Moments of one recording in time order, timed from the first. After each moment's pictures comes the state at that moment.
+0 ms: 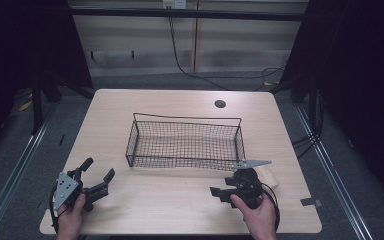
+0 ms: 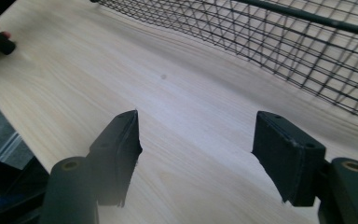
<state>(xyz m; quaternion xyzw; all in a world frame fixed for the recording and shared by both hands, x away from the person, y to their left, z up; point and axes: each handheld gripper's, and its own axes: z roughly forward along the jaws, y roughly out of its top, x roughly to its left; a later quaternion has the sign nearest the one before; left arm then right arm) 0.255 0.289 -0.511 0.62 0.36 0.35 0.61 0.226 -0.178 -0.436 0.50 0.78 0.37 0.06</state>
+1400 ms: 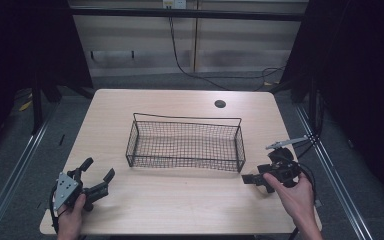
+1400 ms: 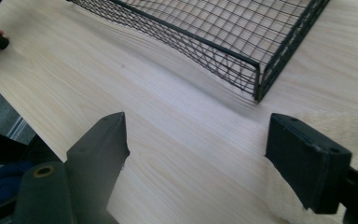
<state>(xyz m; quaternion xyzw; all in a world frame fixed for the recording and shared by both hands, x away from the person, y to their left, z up) 0.254 0.289 -0.511 0.61 0.36 0.35 0.61 0.250 -0.261 -0.388 0.52 0.79 0.33 0.02</state>
